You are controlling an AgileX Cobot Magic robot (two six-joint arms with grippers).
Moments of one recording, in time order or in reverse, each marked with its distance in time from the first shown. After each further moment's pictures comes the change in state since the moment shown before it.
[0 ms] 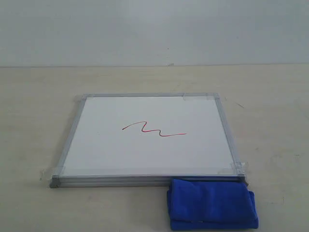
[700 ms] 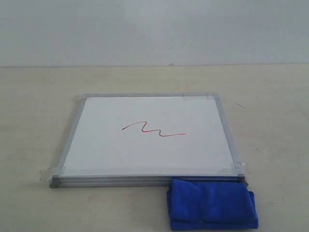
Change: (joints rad) left arm 0.000 0.000 0.000 0.000 0.000 0.000; right arm 0.000 0.000 0.000 0.000 -0.102 0.000
